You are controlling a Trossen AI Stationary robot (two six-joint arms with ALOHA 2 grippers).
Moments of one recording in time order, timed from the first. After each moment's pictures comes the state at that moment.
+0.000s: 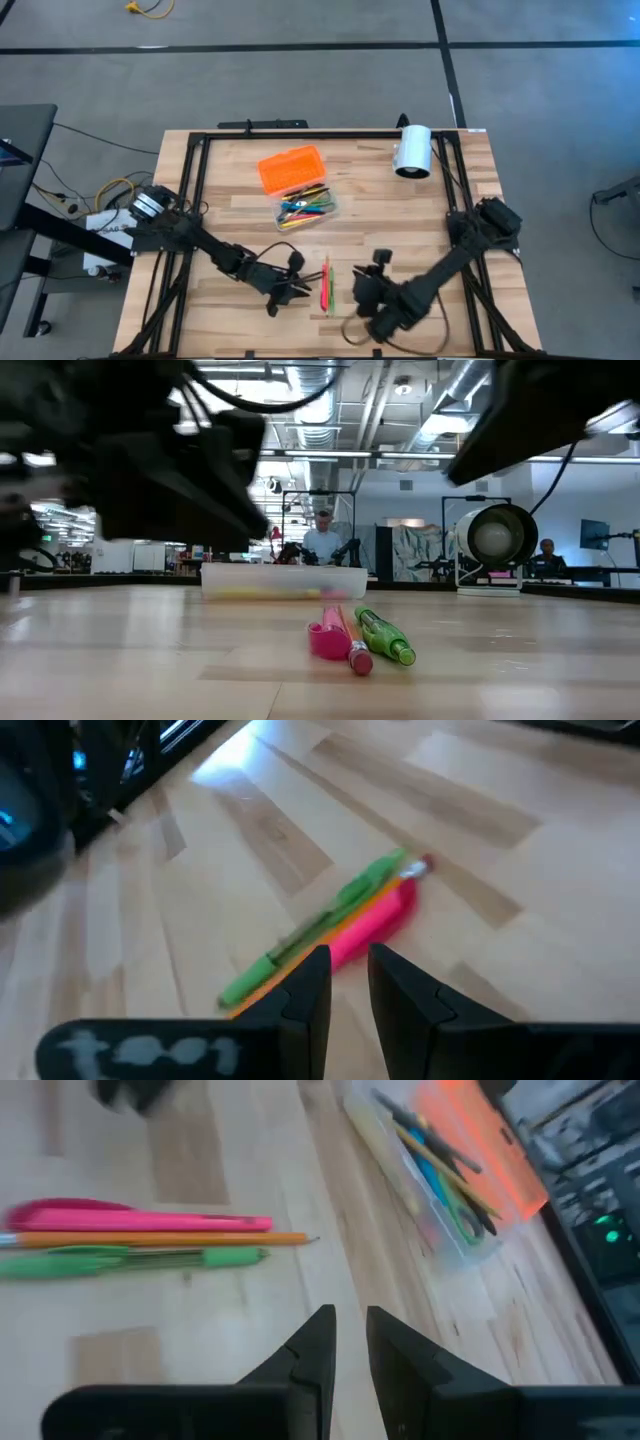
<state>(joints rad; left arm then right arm) -0.51 1.83 0.71 0.65 -0.22 0.42 0.74 1.94 1.35 -0.88 0.89 0.72</state>
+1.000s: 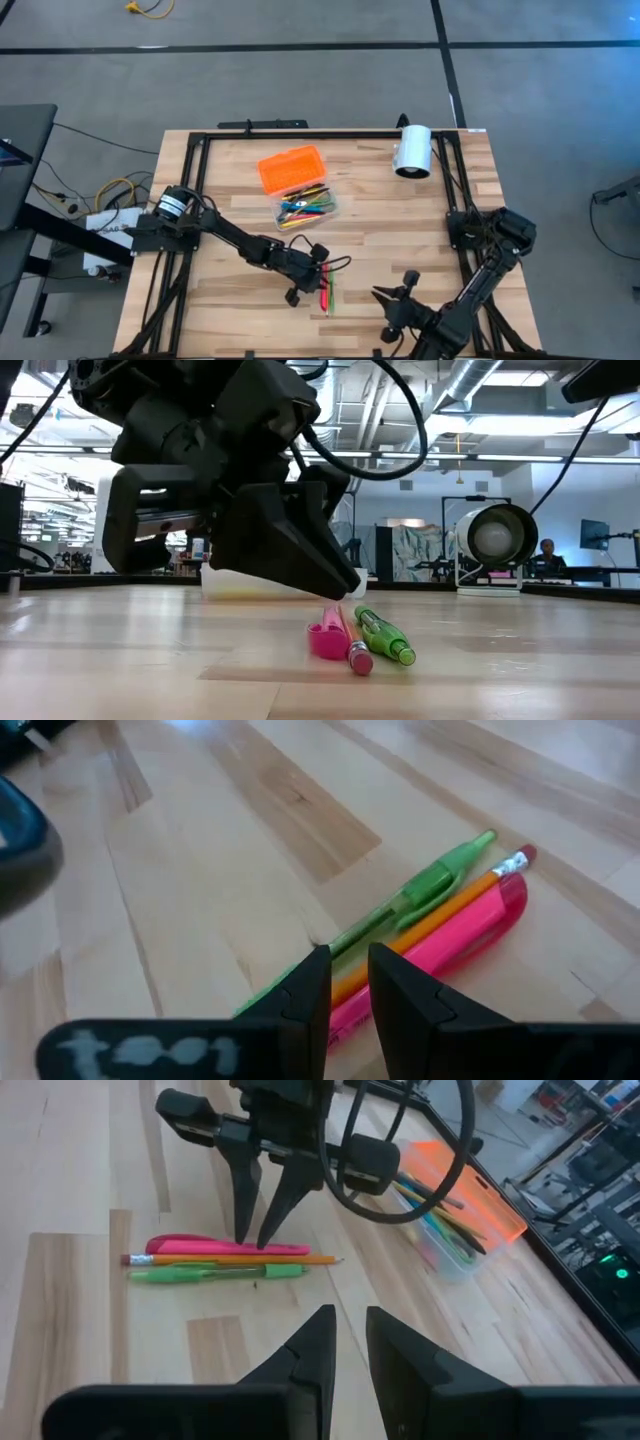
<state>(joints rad) -0.33 1.97 0.93 0.44 0.03 0.37 0.98 1.94 1.35 -1.02 1.08 1.08</state>
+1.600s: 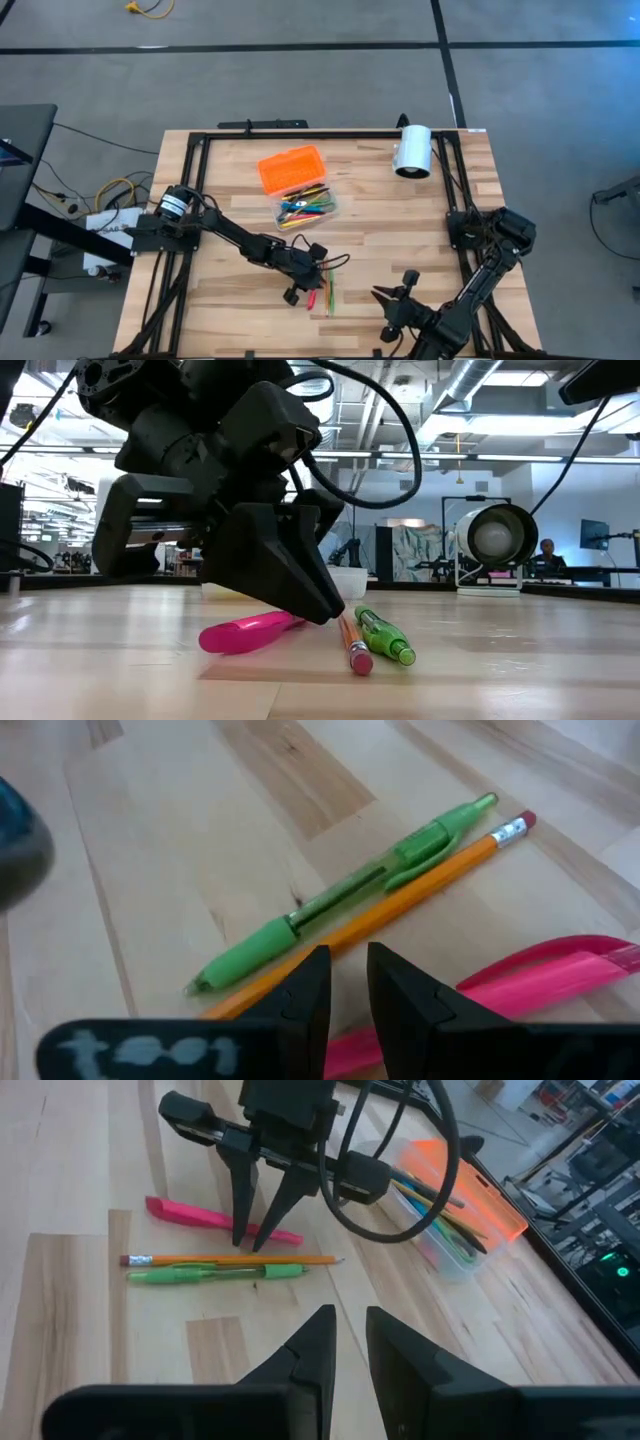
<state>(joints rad) -0.31 1.98 0.93 0.35 0.07 0.28 0.98 1.94 1.35 -1.01 1.08 1.08</state>
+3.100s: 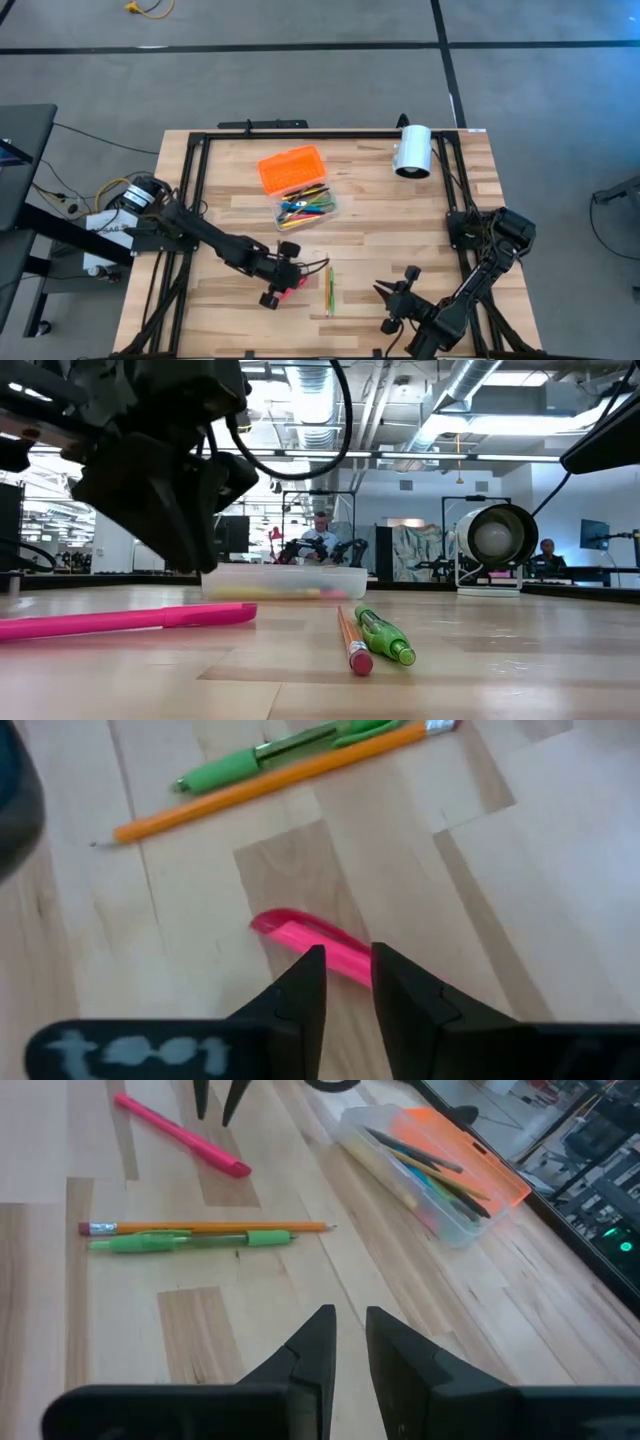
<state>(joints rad) -0.44 1.72 0.93 -0.17 -0.08 -0.05 0.98 1.94 1.20 -0.91 1.08 1.18</state>
